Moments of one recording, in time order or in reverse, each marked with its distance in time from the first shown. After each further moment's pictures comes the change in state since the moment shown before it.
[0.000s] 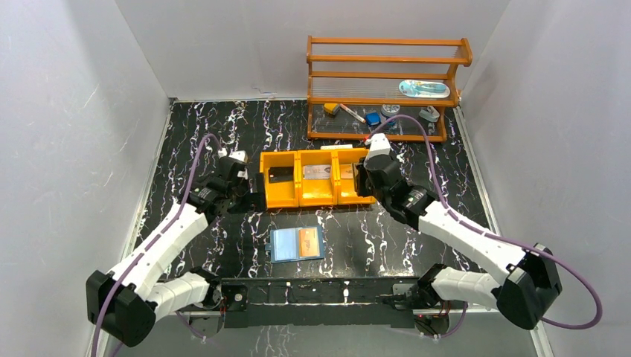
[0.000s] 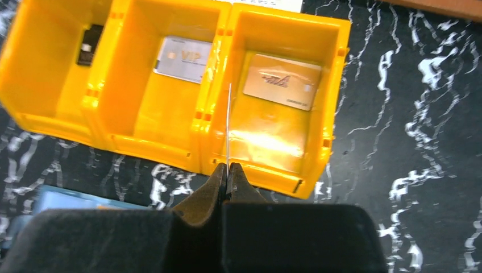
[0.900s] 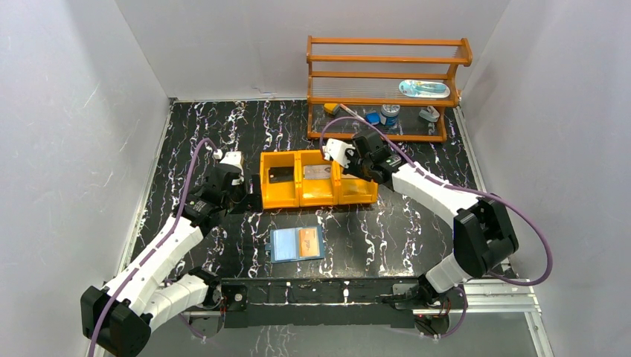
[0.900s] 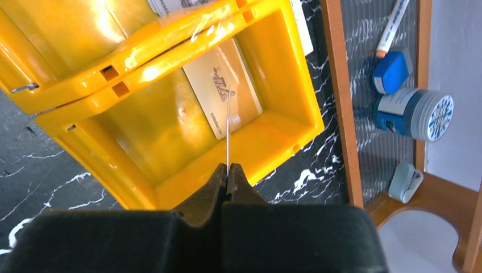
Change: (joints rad) left arm 0.002 -0.120 -0.106 0.140 -0.092 0.086; right arm -0.173 0.393 0.261 -0.151 -0.277 -1.108
